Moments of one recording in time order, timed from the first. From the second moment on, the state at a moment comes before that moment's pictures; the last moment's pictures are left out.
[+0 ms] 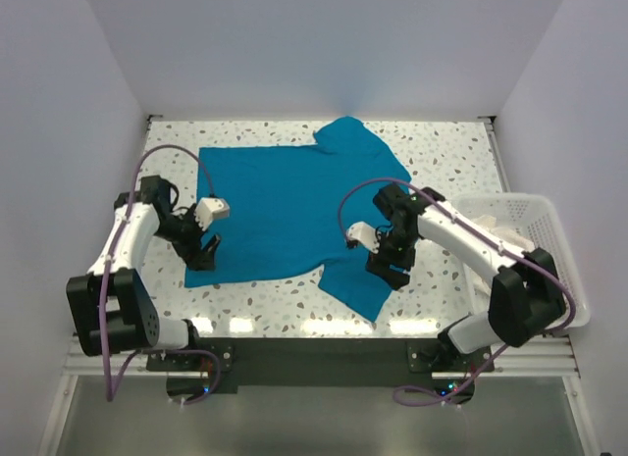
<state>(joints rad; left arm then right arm) 0.17 1.40 1.01 -1.10 0.56 1.01 0.51 1.49 1.11 -1.19 -0.25 -0.77</state>
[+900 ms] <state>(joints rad) 0.17 1.24 0.79 -0.98 0.41 1.08 0.86 1.55 0.89 -0.82 0.04 -0.47</state>
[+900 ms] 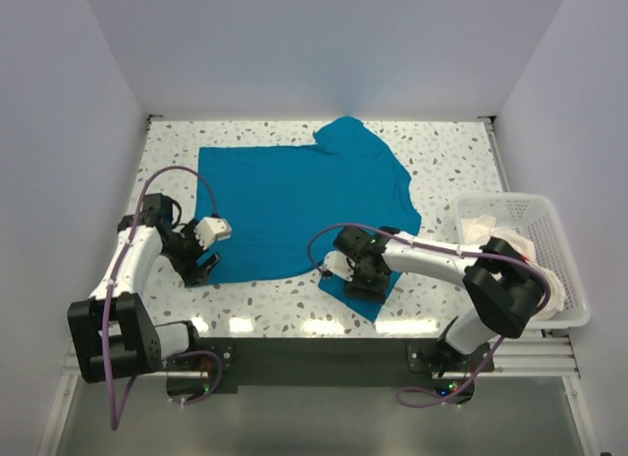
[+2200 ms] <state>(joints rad) 0.20 1.31 0.67 -0.99 0.28 1.60 0.89 1.48 0.88 -0.84 0.04 -0.48</state>
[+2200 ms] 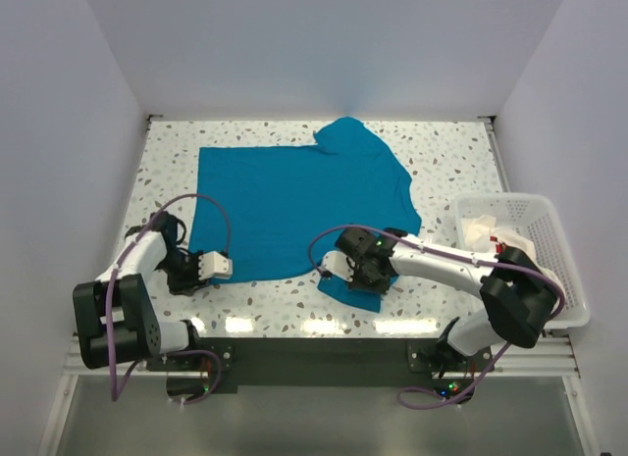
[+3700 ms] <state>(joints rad) 0.27 1.37 0.96 -1.05 0.41 1.59 0.71 1.39 1.15 -1.06 0.06 -0.70</state>
